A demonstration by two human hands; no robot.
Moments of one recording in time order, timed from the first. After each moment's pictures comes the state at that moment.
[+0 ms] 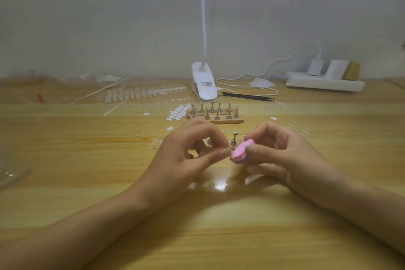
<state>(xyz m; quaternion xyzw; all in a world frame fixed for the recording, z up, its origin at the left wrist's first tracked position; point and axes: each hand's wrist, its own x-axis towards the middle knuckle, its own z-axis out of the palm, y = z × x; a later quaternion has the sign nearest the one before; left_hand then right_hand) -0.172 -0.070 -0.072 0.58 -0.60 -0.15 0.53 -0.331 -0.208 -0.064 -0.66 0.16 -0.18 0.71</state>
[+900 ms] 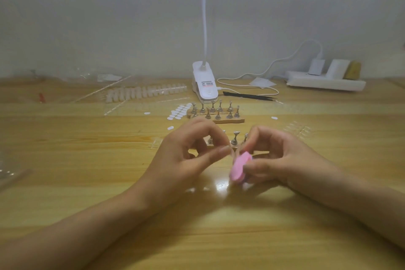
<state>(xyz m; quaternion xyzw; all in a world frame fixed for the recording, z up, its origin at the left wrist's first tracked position) -0.173 -0.069 -0.071 0.57 -0.60 -0.15 0.54 -0.333 -0.208 -0.063 -0.69 0.13 -0.13 0.70</state>
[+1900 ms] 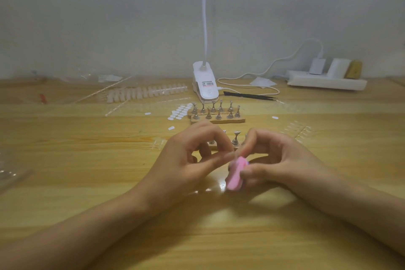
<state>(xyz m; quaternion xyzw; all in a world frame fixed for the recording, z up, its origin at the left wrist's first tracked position) -0.174 -0.070 -0.069 0.57 -0.62 -0.15 0.52 -0.332 -0.205 -0.066 -0.71 0.12 -0.15 0.68</state>
